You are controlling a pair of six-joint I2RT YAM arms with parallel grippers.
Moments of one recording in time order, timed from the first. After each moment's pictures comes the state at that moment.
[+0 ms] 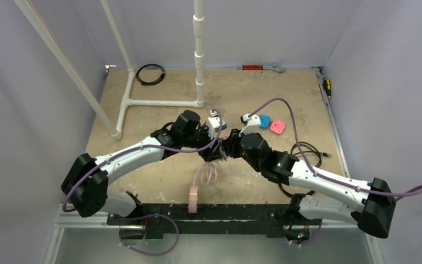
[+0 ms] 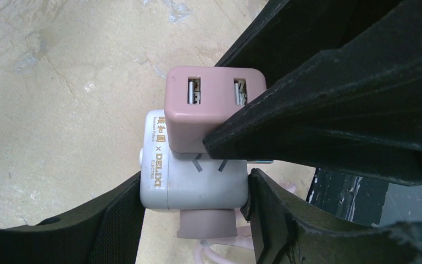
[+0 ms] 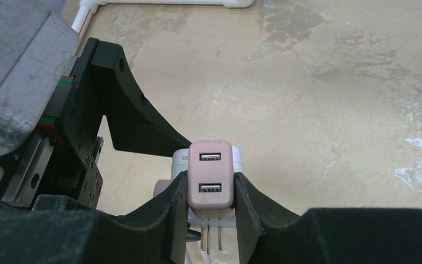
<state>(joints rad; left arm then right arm) -0.77 1.39 0.91 -0.16 0.45 0.02 1.00 1.05 0.73 -0.12 0.46 0.63</state>
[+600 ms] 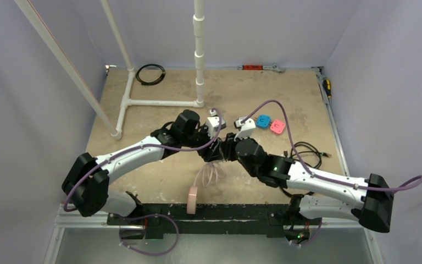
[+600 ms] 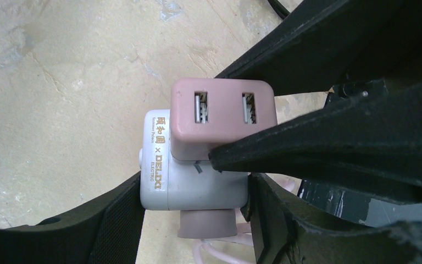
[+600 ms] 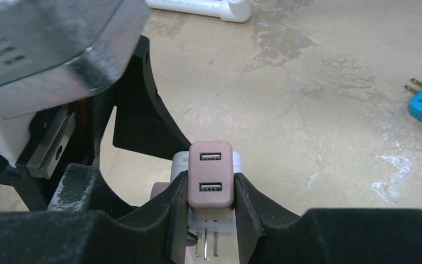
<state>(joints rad) -0.75 1.40 0.91 -0.15 0.49 -0.01 1.09 1.07 0.73 -0.09 0.57 0.53</state>
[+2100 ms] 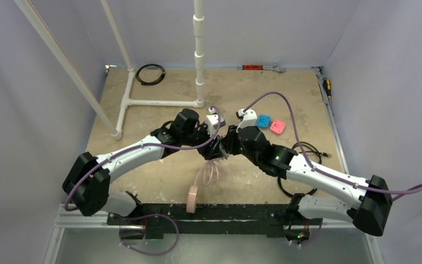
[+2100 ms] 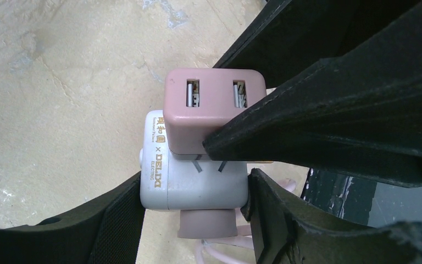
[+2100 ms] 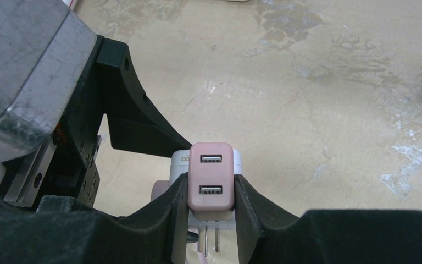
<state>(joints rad) -0.74 1.41 0.91 -0.13 0.49 -0.03 0.96 1.10 0.83 -0.22 0.39 0.57</state>
